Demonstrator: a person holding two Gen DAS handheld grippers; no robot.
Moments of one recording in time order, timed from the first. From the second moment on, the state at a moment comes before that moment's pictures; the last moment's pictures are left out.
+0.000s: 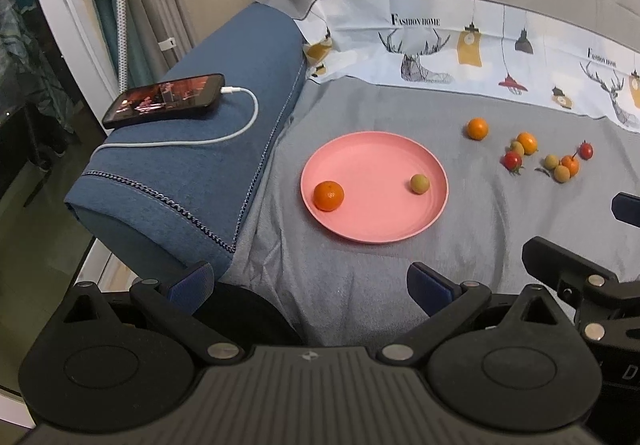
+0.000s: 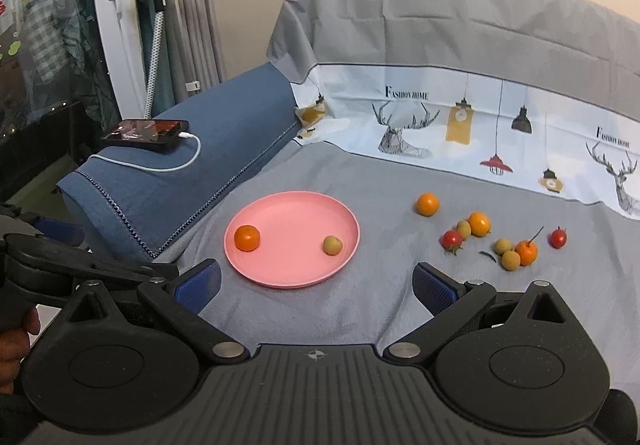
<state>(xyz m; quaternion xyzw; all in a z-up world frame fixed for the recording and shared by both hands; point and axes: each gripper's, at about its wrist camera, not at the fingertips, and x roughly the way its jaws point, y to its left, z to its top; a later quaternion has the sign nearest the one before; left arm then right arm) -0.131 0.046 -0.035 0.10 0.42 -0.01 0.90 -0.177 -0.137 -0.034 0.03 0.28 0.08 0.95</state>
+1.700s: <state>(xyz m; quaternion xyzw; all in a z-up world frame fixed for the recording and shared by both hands) 0.222 -0.197 -0.214 0.13 0.52 -0.14 0.84 0.040 -0.376 -0.219 0.07 0.31 -0.19 0.93</state>
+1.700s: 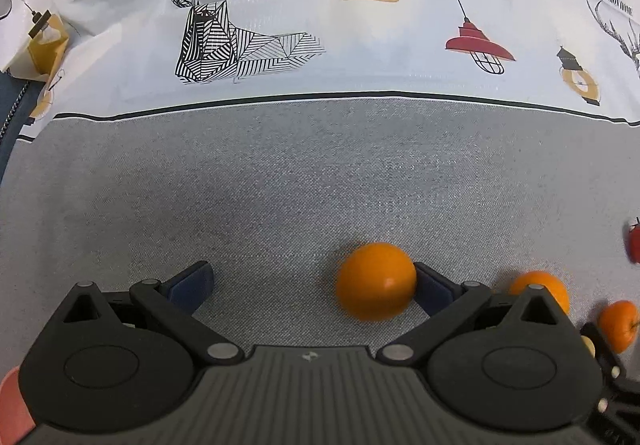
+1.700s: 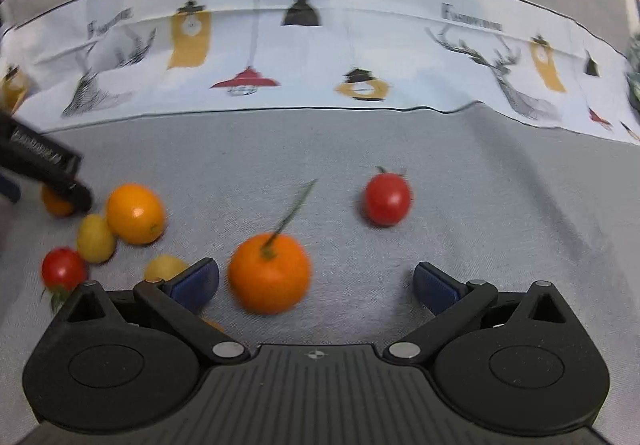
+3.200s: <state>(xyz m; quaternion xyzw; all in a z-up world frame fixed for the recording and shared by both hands) -0.136 0.050 -0.005 0.02 0.44 -0.06 0.90 -0.217 -0.151 -0.006 0.01 0.23 0.10 0.97</state>
